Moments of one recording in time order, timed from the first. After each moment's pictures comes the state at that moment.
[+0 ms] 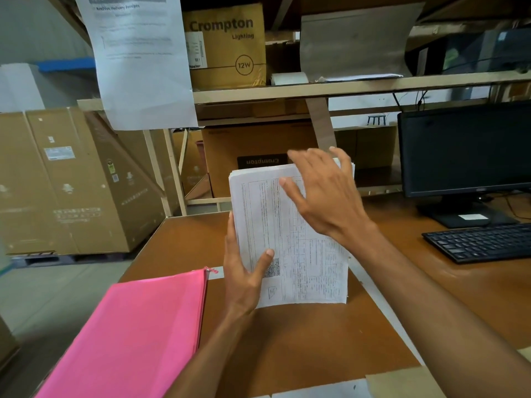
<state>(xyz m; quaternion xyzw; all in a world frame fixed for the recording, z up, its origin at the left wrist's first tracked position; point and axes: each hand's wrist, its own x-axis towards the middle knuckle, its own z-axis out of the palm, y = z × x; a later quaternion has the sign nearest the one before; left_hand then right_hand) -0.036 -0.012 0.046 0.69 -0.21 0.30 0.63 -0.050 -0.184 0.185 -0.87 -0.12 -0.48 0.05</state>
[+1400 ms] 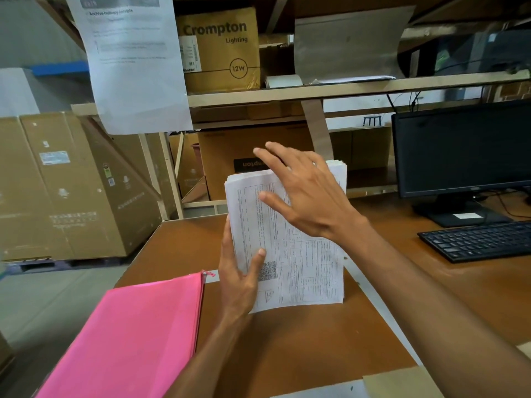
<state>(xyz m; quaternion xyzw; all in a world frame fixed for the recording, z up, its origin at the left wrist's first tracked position) -0.037 -0.012 0.044 0.68 -0.20 0.32 0.63 -0.052 -0.176 0.194 -0.88 -0.21 -0.42 0.03</state>
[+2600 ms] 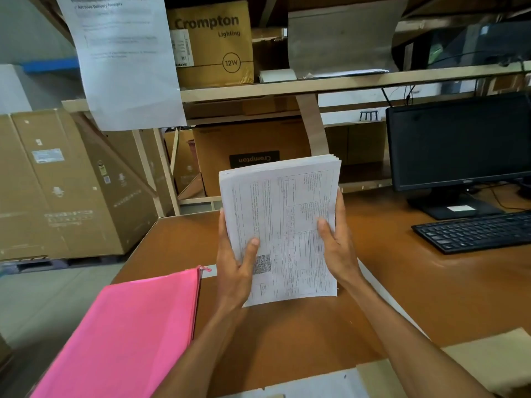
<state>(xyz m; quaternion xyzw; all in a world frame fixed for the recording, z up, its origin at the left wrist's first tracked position) -0.031 -0.014 0.045 0.68 -0.22 0.27 0.65 -0.038 -0.223 0.055 -0.72 -0.13 -0.34 0.59</state>
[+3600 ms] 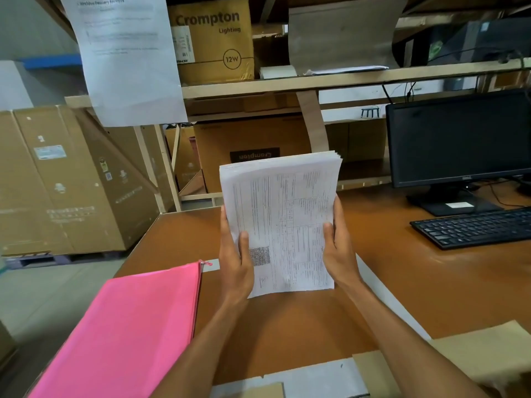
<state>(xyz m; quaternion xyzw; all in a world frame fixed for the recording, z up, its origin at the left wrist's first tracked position) -0.027 -0.018 0.042 0.72 -0.19 0.34 0.58 -0.044 -0.220 0.043 -0.74 -0.10 -0.37 0.56</state>
